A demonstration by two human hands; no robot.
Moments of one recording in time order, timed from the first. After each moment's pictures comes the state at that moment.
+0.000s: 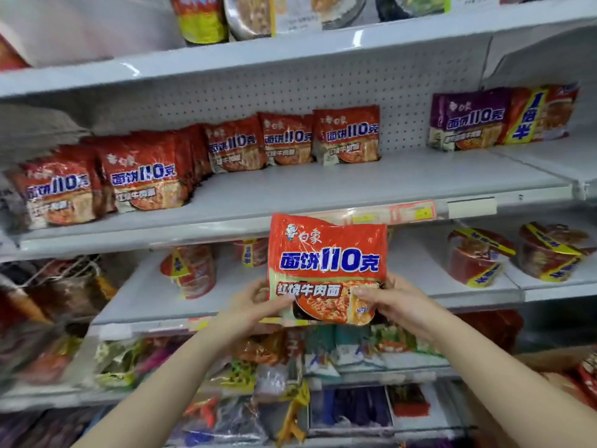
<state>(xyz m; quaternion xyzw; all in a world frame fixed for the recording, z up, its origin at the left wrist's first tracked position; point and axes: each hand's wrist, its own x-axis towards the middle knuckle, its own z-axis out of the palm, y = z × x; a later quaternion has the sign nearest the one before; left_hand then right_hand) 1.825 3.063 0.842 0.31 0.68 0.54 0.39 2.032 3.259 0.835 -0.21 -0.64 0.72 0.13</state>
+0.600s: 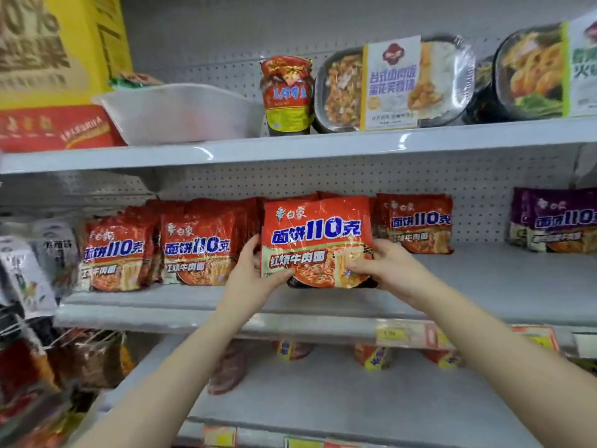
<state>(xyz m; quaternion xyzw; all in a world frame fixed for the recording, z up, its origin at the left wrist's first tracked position) 1.650 3.131 0.947 0.36 0.72 0.59 0.00 1.824 3.324 0.979 -0.15 -0.76 0.59 0.23</state>
